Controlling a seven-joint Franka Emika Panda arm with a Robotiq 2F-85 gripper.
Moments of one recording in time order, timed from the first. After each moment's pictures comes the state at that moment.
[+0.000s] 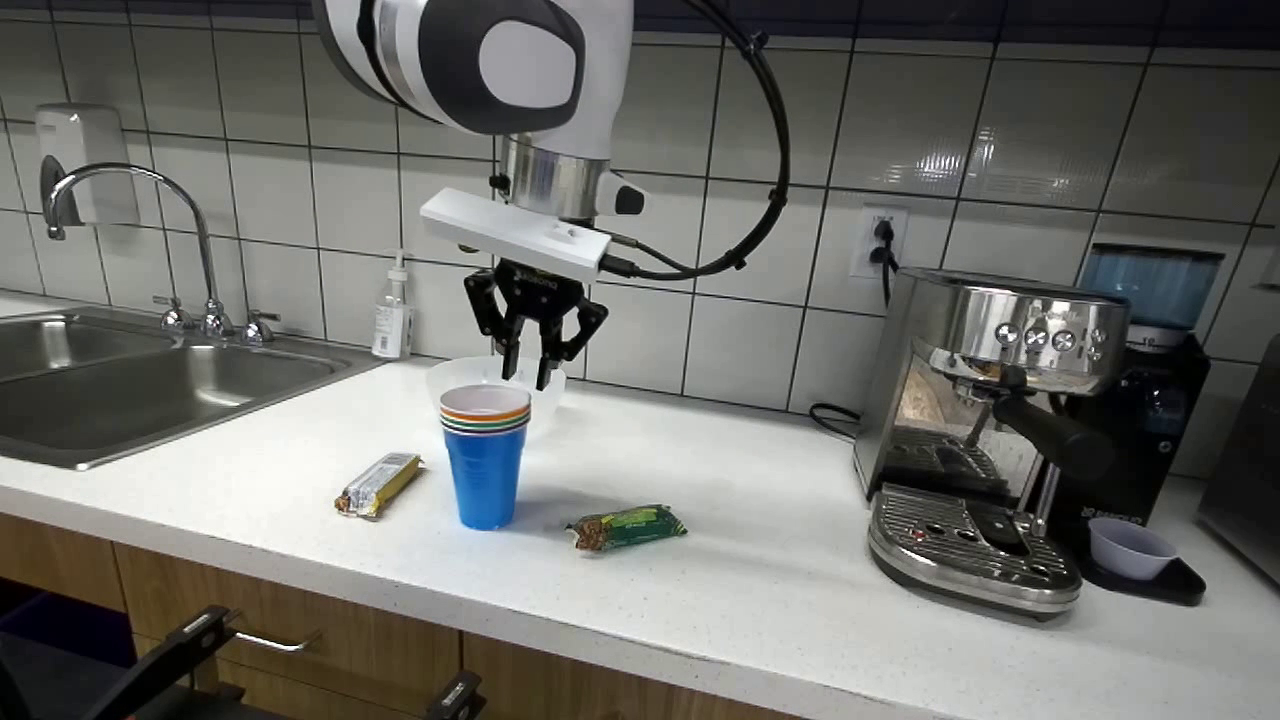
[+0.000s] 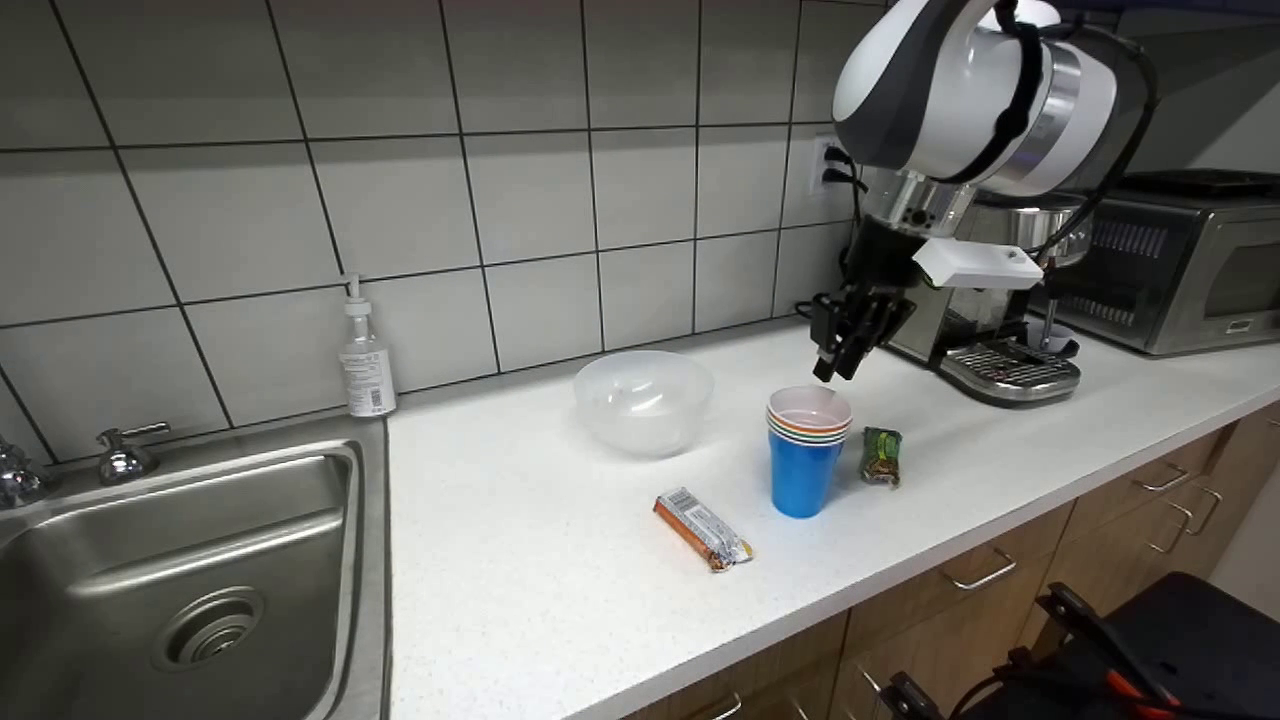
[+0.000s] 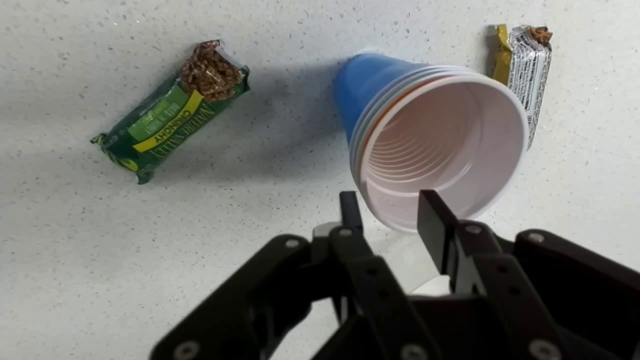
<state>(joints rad) 0.02 -0.13 -0.20 -2.65 0.37 2.65 -0.58</state>
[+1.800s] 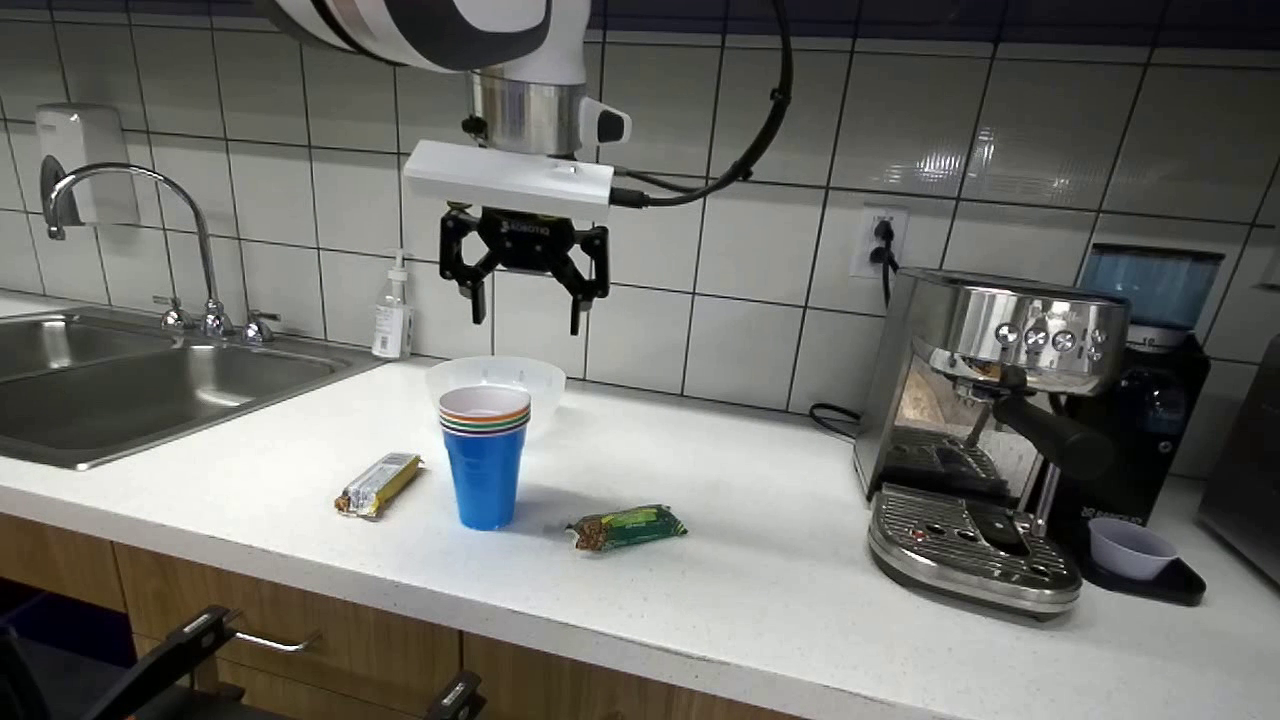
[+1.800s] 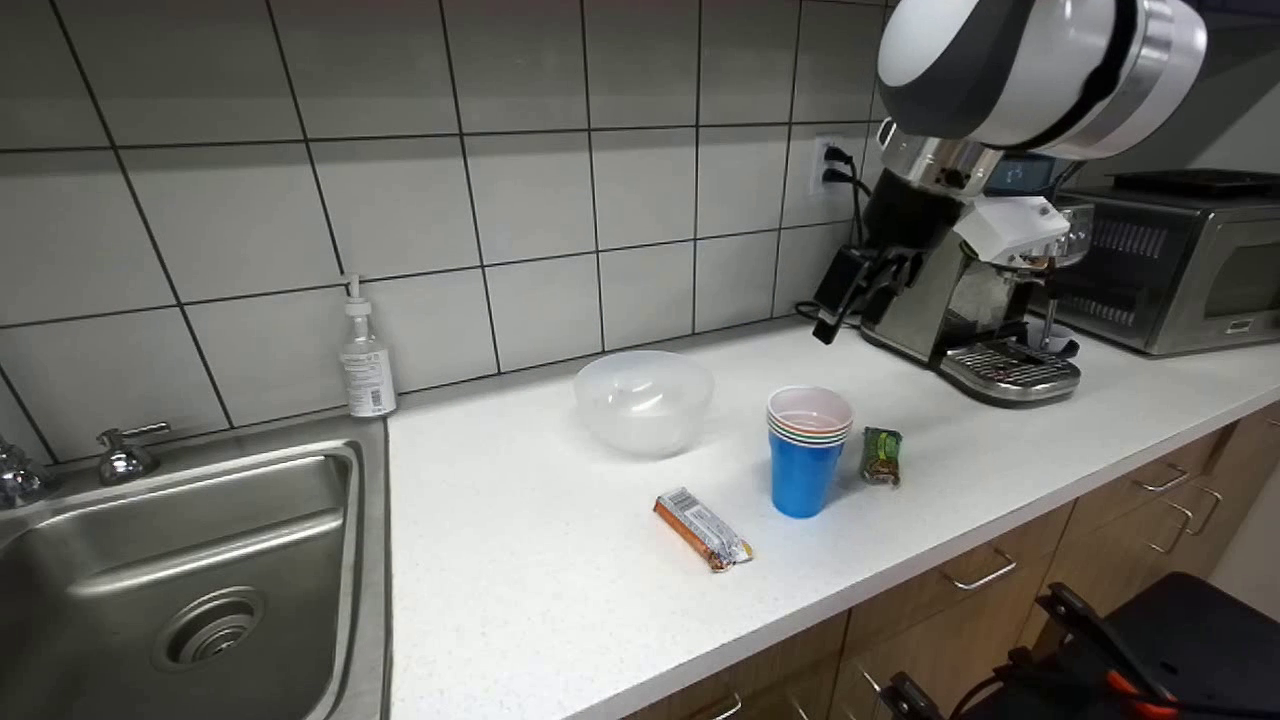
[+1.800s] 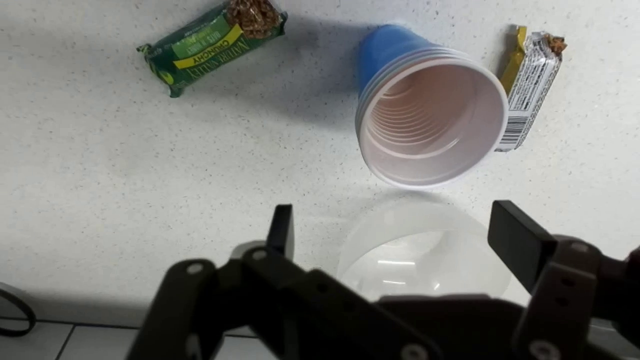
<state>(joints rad) 0.02 -0.33 -0.19 -2.75 0.18 2.71 -0.61</state>
